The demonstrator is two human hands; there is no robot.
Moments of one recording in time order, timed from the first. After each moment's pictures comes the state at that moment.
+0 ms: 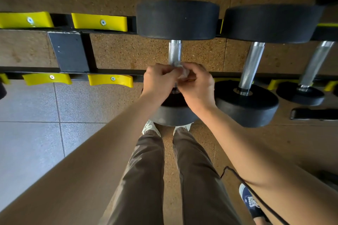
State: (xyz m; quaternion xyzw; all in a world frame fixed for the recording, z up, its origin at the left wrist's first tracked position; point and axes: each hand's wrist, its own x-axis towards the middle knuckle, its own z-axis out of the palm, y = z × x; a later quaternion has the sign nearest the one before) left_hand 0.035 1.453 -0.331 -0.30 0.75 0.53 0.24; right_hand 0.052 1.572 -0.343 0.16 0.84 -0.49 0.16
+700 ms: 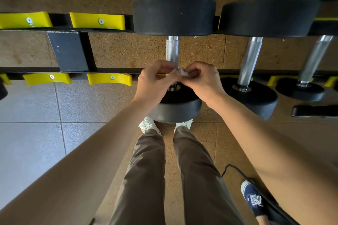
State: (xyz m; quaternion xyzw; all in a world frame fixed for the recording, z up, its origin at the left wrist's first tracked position) left_hand 0.054 1.440 -0.331 -0.23 0.76 0.56 0.23; right_hand 0.035 1.603 -0.340 0.16 0.82 -0.47 0.30
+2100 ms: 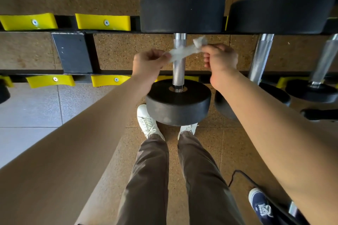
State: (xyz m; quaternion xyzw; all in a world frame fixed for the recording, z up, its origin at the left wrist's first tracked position) left_hand 0.012 1.416 -0.357 -0.35 0.71 0.55 0.24; right_hand -0.008 1.593 -0.349 0.42 0.69 -0.56 0.18
